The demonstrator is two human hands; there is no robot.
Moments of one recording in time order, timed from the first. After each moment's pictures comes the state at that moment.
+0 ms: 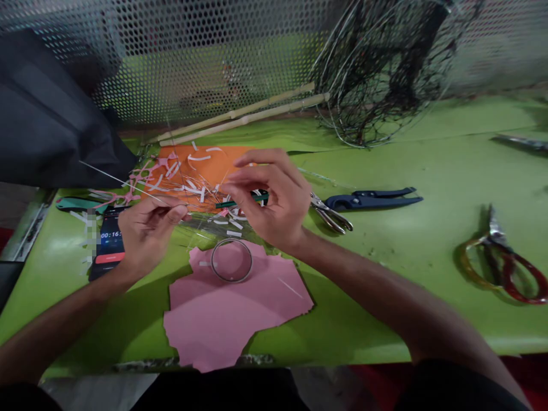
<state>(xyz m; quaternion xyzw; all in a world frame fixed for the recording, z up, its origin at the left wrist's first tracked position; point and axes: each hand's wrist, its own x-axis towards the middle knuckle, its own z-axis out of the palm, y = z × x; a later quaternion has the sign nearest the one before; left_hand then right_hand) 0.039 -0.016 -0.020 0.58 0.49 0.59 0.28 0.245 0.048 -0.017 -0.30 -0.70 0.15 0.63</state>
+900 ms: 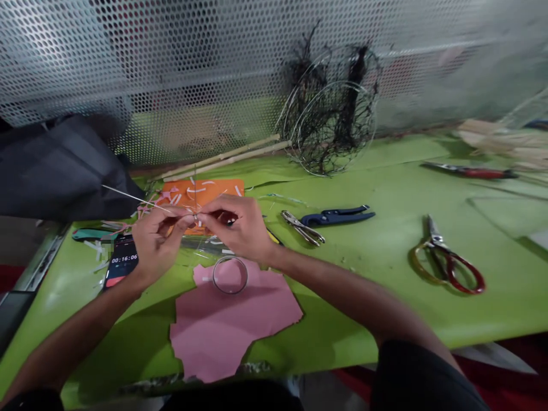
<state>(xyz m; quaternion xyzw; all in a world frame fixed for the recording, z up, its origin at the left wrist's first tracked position) 0.045 0.002 0.006 0.65 0.44 0.59 0.18 0.223 0.040 0.015 -0.23 -0.73 0.32 0.56</state>
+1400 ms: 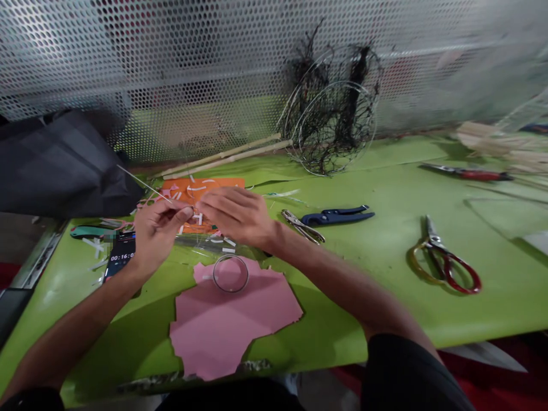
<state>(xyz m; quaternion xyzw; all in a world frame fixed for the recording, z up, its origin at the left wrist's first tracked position) 0.044 0.012 0.010 0.59 0.43 0.61 0.31 0.246 0.075 0.006 -0.10 -0.86 -0.16 0.48</state>
